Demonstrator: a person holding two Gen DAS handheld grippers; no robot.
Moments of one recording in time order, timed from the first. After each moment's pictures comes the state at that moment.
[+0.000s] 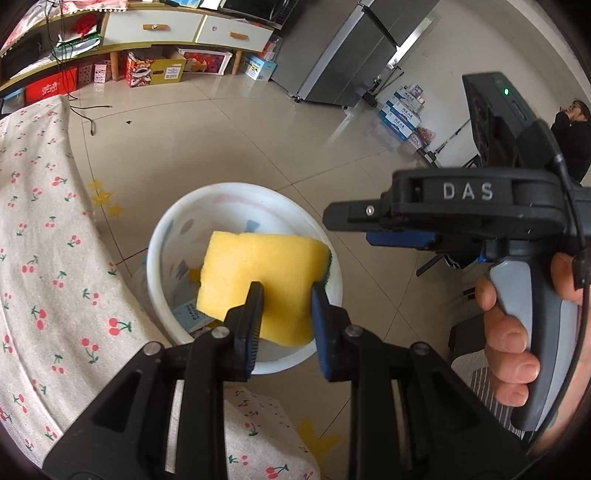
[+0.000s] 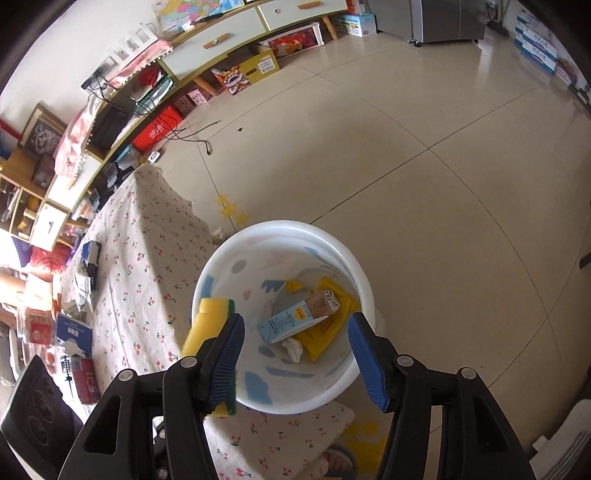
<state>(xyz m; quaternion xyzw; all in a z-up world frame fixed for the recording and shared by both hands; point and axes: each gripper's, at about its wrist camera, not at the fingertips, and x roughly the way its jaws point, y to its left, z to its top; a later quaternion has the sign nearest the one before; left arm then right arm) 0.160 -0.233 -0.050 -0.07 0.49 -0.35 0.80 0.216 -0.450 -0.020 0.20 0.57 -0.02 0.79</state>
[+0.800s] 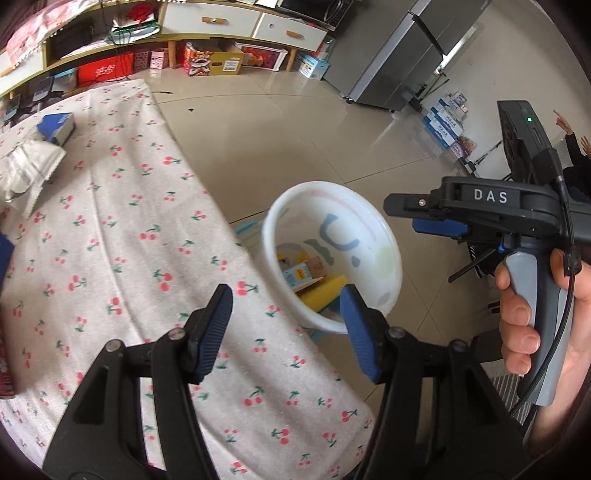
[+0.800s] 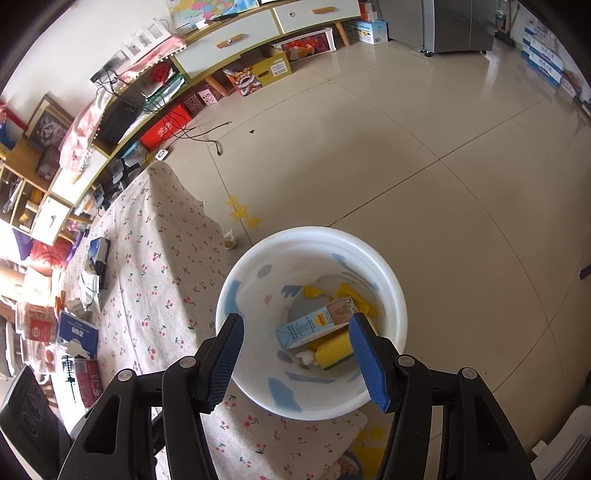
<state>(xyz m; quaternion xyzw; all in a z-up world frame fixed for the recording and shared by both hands) 0.170 -0.143 -0.037 -0.07 0.51 -0.25 0.82 0.231 -0.410 -0.013 0.18 0.57 -0.01 0.80</state>
